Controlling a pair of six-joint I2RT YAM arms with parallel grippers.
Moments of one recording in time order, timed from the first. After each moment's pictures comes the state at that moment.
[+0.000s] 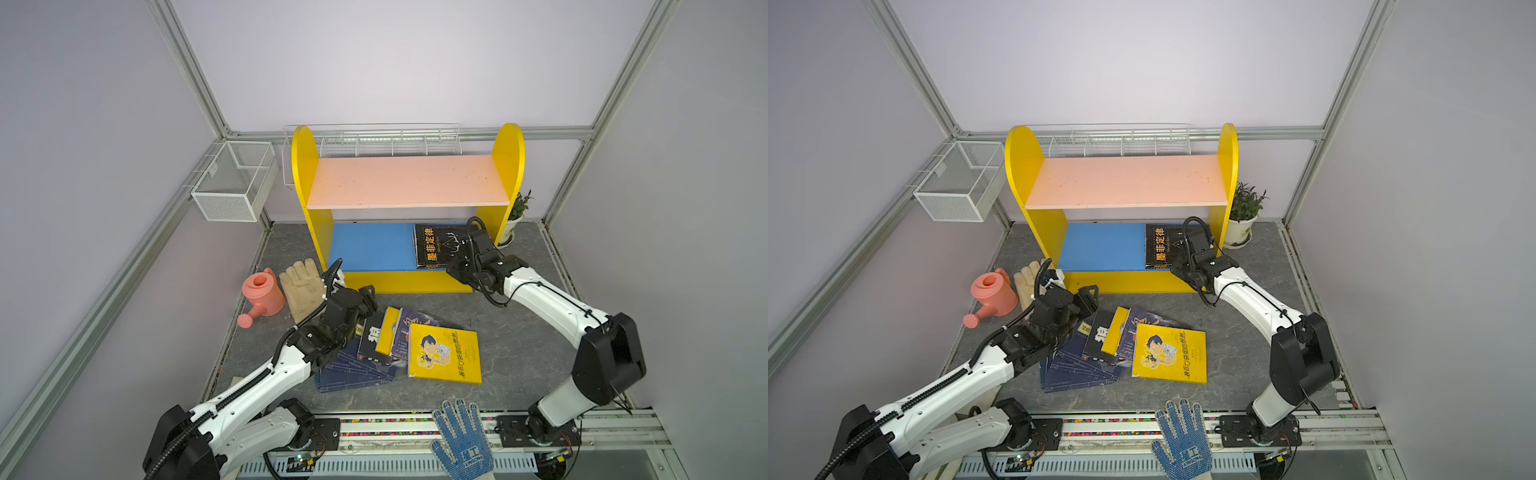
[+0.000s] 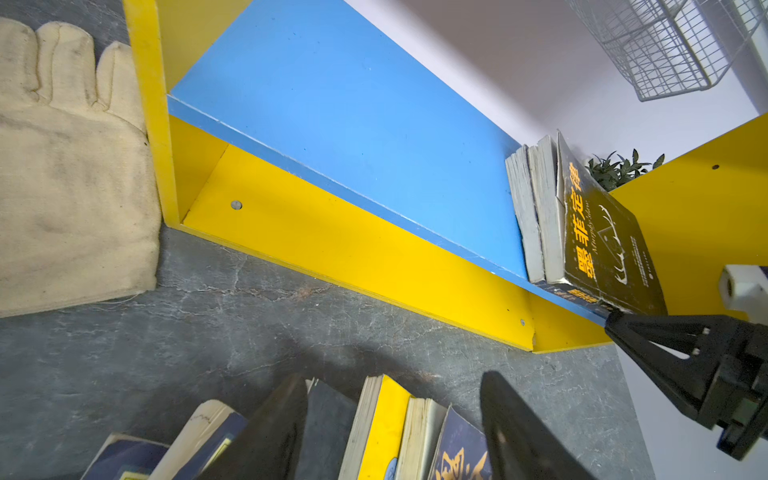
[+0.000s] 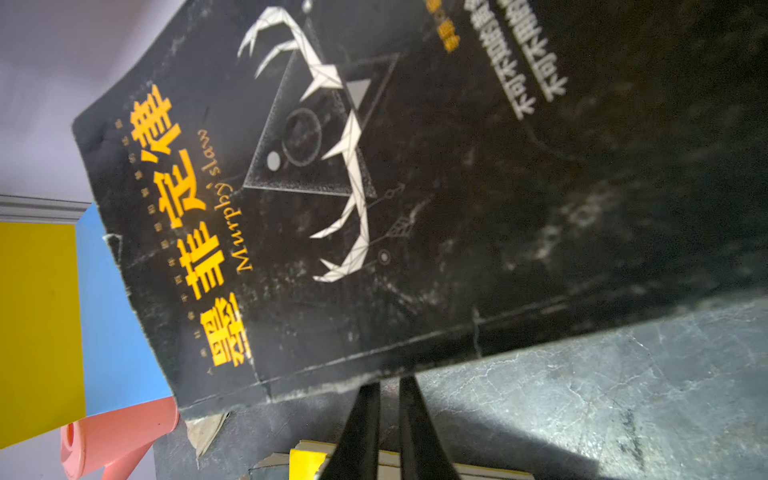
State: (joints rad) left arm -0.73 1.02 0.67 -0.16 -0.37 -0.87; right arm 0.49 1.60 1.28 -0.52 0.06 0.93
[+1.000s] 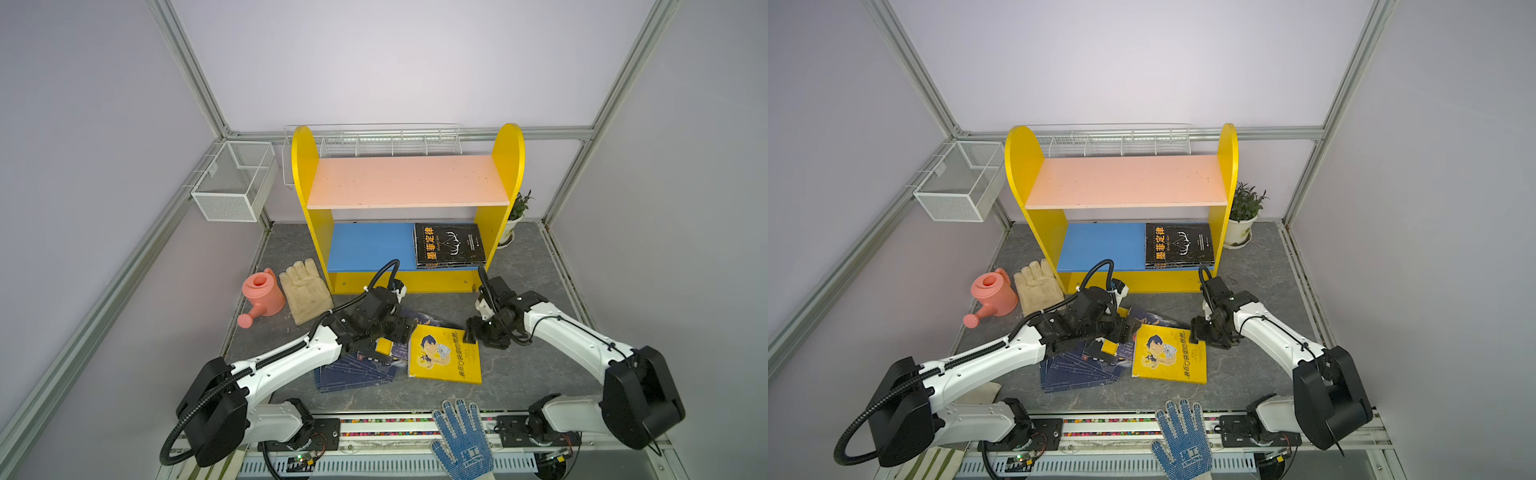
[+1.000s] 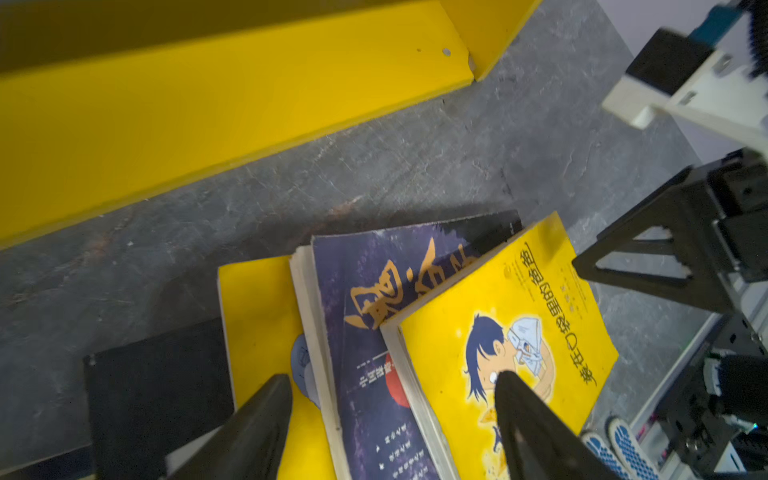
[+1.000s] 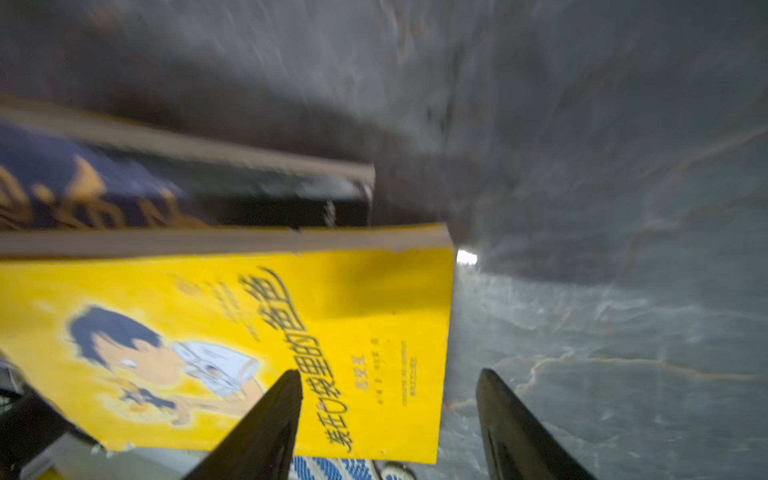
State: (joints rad) left arm -0.88 1.29 0.83 -0.33 0.04 -0.37; right arm 0.44 1.36 0.80 -0.87 -0.27 0.51
